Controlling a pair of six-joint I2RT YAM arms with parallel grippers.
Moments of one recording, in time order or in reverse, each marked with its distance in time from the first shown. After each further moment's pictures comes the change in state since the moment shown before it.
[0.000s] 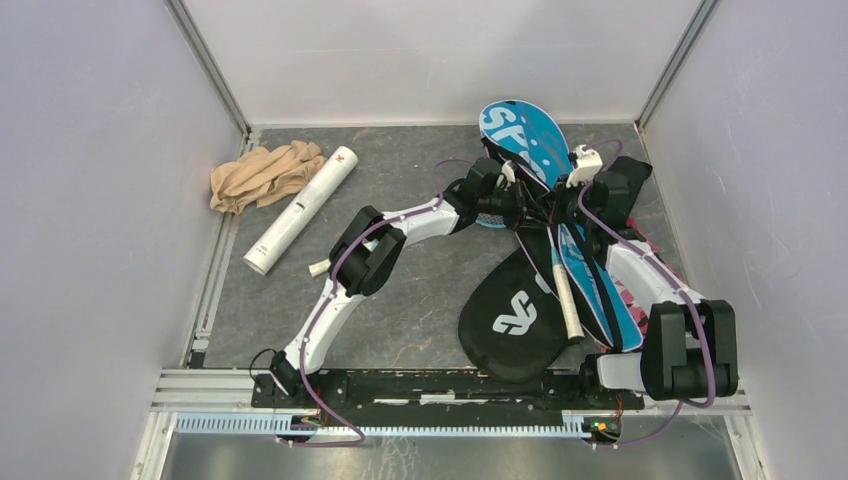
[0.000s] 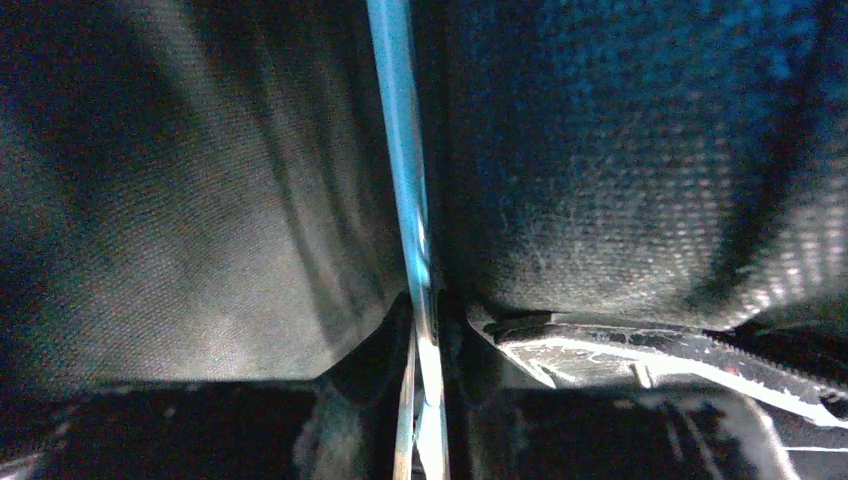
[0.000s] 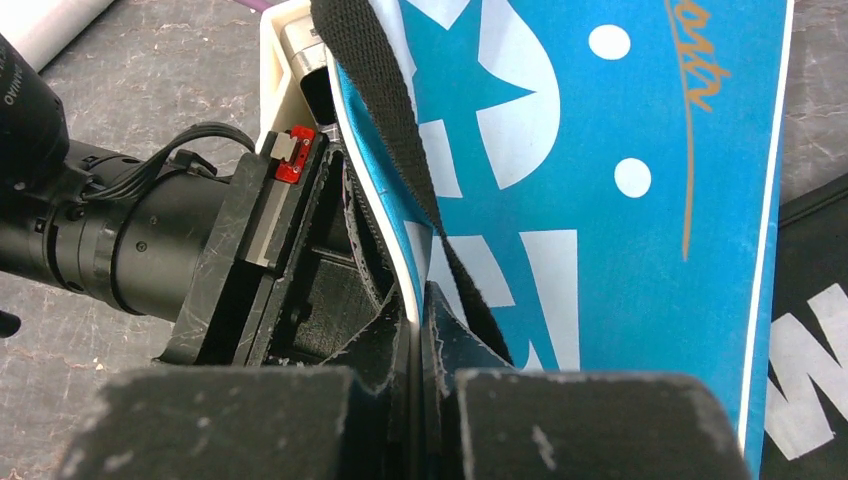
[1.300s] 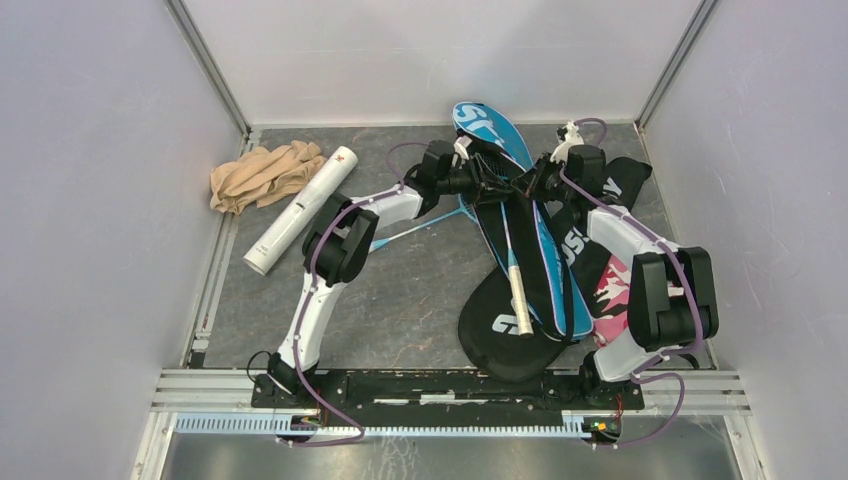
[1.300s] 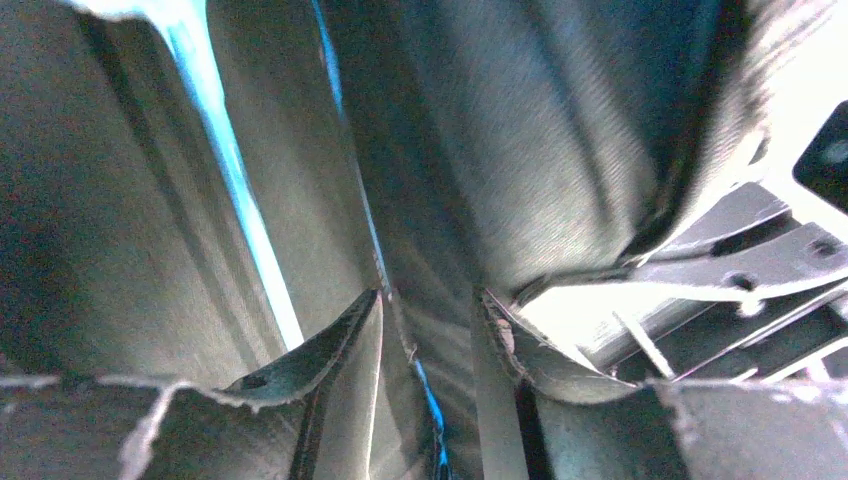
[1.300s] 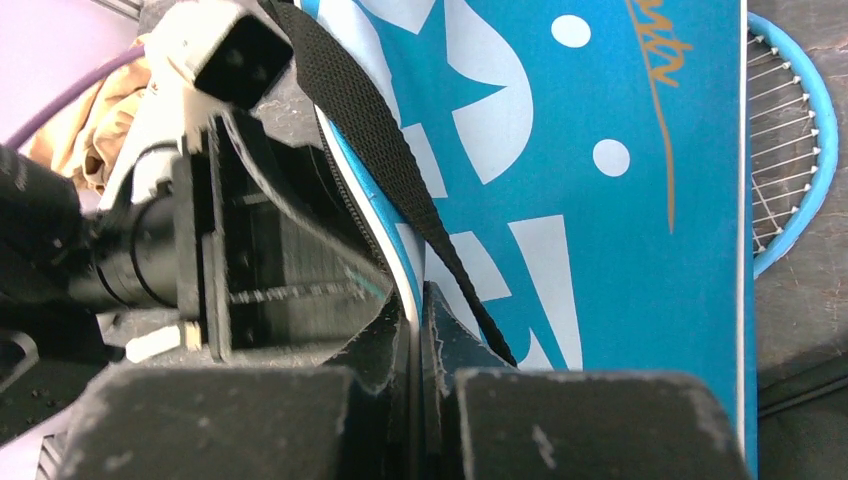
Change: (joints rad) left arm 0.185 -0.086 -0.155 0.087 -0.039 0.075; right arm 0.076 0.267 0.250 -0.023 0.008 0.368
